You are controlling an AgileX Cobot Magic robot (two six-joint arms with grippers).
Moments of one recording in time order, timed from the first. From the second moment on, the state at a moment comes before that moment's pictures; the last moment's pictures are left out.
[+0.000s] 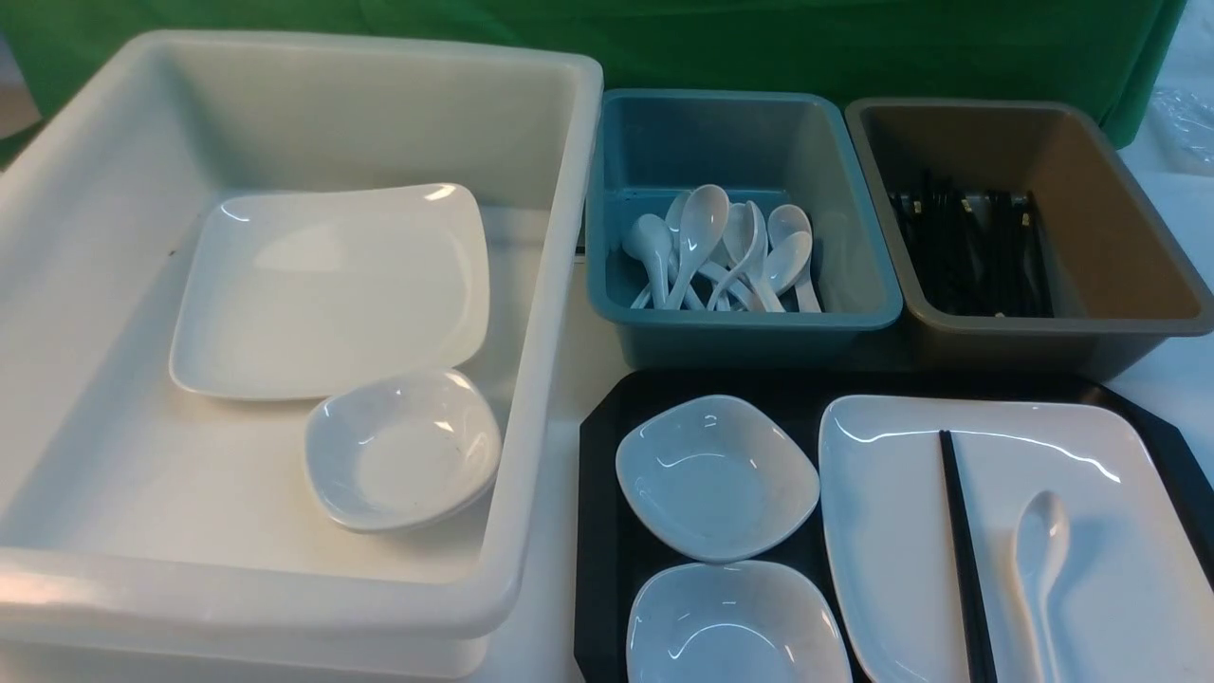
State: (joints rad) right arm -0.04 0.00 0.01 -0.01 0.26 -0.12; left arm 0.06 0.00 0.01 -0.35 -0.04 -0.04
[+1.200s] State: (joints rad) right arm 0.11 0.45 -0.67 0.03 0.67 0.17; left arm 0.06 1.04 -1.00 -0.42 0.90 0.15
